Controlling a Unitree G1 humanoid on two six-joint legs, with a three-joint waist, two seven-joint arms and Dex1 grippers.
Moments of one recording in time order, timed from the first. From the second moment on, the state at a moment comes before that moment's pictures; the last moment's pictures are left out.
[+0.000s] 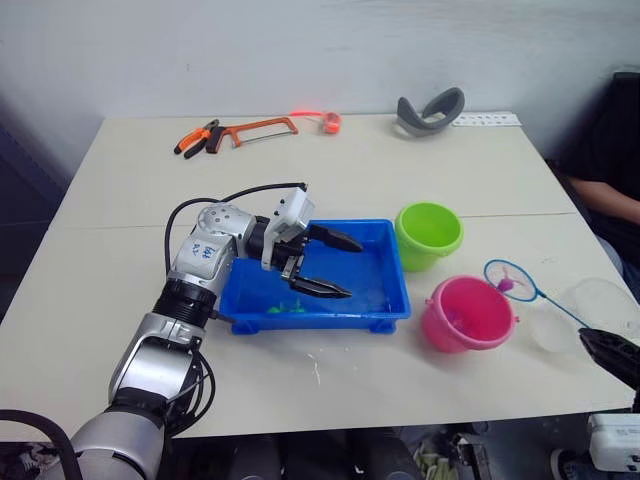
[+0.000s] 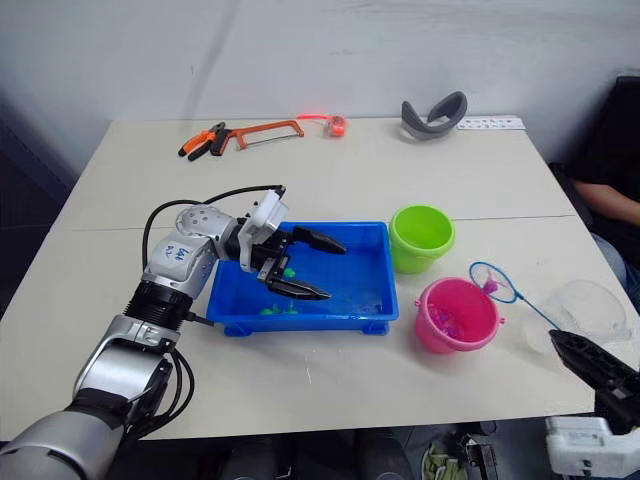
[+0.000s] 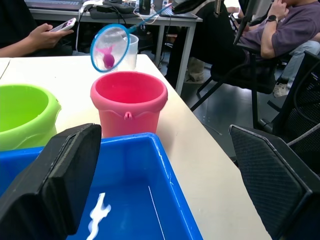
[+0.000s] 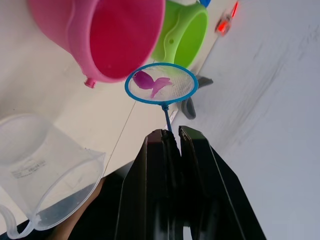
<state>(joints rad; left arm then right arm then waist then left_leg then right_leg) -0.88 0.37 -0.20 0.41 -0.35 0.22 -1.46 0.78 -0.74 -1.06 -0.60 -0.47 -0.86 0.63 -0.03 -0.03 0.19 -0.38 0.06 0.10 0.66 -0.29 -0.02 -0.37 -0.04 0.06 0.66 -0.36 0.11</state>
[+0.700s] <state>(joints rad) -0.88 0.38 -0.20 0.41 -0.34 0.22 -1.43 0.76 -0.85 -1.03 -0.58 -0.35 -0.89 0.72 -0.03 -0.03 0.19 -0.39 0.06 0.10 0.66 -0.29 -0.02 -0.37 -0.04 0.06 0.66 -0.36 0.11</state>
